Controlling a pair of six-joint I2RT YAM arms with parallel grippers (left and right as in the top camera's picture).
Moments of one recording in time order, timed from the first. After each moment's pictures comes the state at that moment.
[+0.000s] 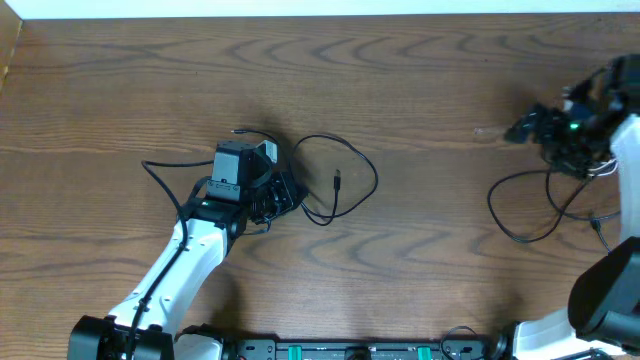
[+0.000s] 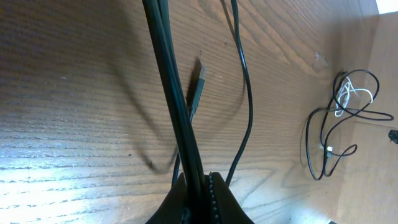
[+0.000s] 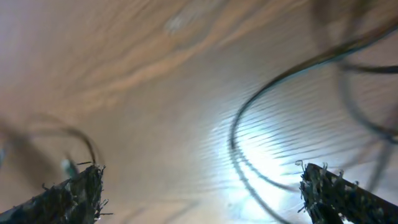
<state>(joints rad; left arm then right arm) -0.22 1.36 0.68 -0.27 0.54 -0.70 -0.28 1.72 1.46 -1.12 -0.33 0.22</state>
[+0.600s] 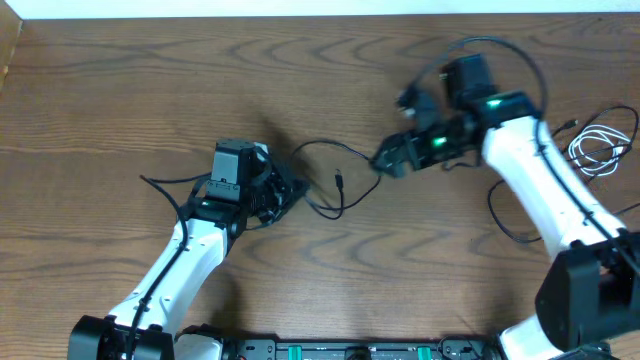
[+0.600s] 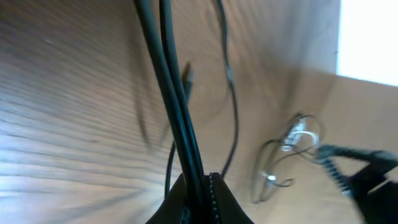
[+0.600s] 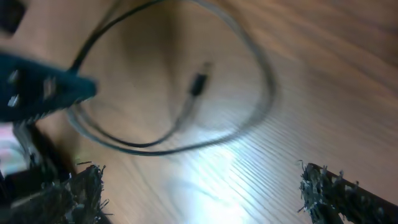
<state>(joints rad) -0.22 1.36 0.68 -0.21 0.56 -1.07 0.30 1.73 1.38 -0.91 -0.58 -0.10</state>
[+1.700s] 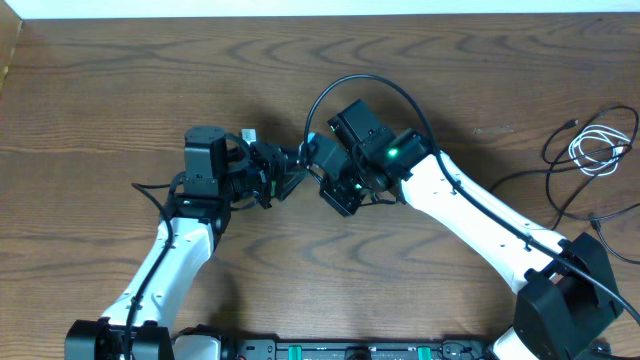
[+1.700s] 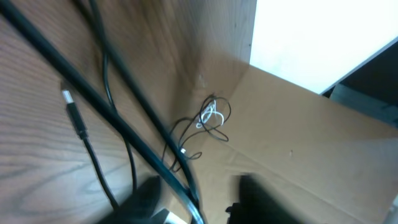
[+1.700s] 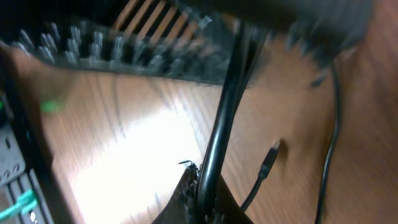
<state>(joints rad) -0.10 1.36 0.68 0.03 0.86 -1.39 0.69 1.75 1.38 -0.77 -0.37 -0.20</state>
